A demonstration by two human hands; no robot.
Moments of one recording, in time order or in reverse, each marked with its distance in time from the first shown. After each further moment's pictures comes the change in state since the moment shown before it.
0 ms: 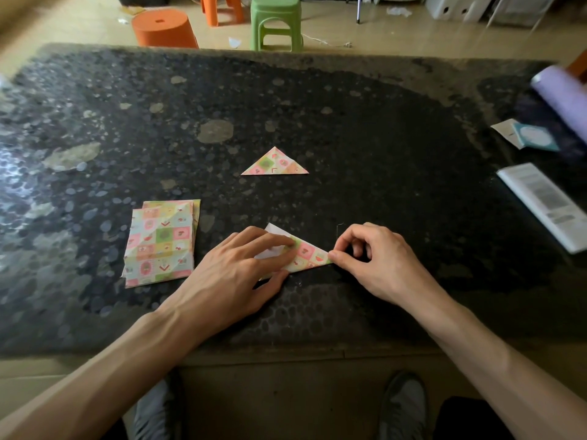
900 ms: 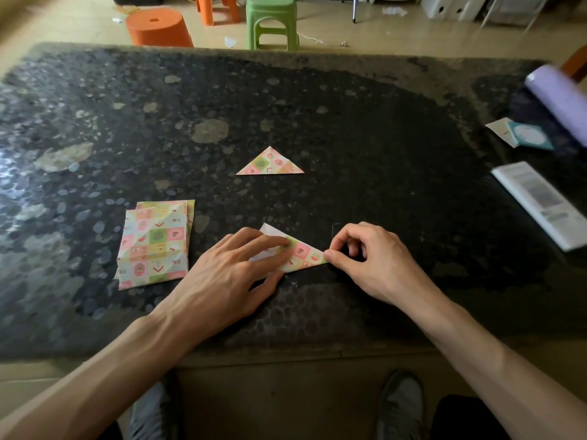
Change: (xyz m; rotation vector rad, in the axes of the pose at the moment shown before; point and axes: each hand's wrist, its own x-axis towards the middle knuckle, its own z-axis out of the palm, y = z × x) left_hand -0.001 0.003 0.000 0.020 0.010 -0.002; right_hand 0.000 0.000 0.000 -0.007 0.004 -0.006
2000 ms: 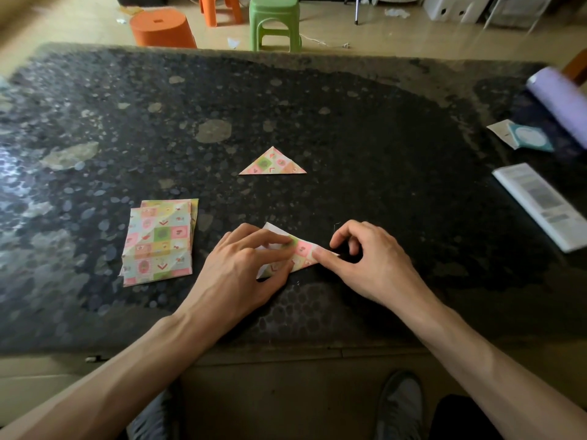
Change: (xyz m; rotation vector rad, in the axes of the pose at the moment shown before) left_hand 0.007 0.009 0.011 -0.185 0.102 -0.217; right_hand -0.002 -0.001 0.010 -0.034 0.075 0.038
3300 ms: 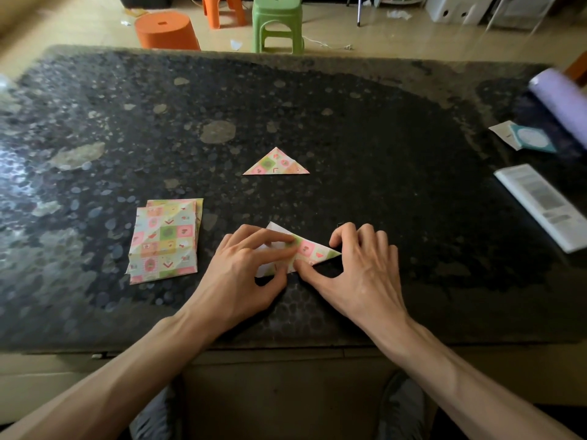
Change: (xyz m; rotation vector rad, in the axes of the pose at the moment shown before) left_hand -0.006 -0.005 0.001 -0.056 -0.024 -0.032; right_hand -0.016 -0.006 0.041 -0.282 0.243 -0.070
